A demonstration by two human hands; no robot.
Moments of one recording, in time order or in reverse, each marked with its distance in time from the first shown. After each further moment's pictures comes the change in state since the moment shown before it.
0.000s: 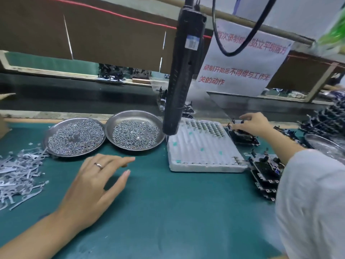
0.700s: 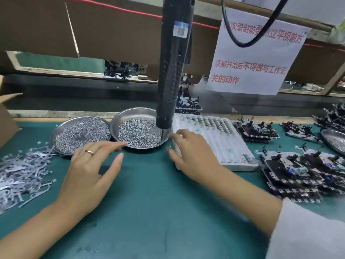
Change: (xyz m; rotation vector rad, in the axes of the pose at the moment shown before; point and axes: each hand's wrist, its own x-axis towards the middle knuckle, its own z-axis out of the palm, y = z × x) left_hand 0.014 -0.004 -0.012 0.059 0.078 -0.159; right_hand -0.158 -0.147 0.087 -0.197 -0.013 -0.652
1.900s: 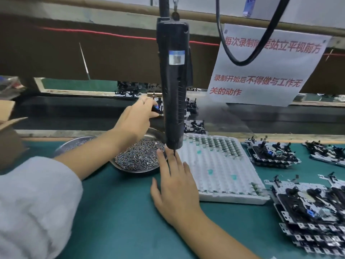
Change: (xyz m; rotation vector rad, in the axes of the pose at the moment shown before) left_hand 0.175 0.028 0.065 0.283 -0.122 -0.099; right_hand -0.001 -0.016 0.041 0.054 0.377 -0.028
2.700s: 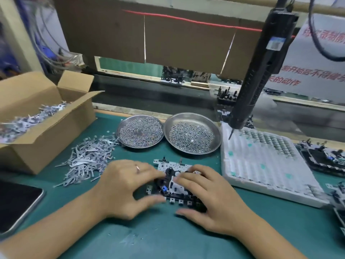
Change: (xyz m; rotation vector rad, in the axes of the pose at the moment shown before) left_hand -0.206 -0.088 -0.058 0.000 -0.026 0.391; right_hand -0.022 -0.018 -0.011 0.329 -0.146 -0.649
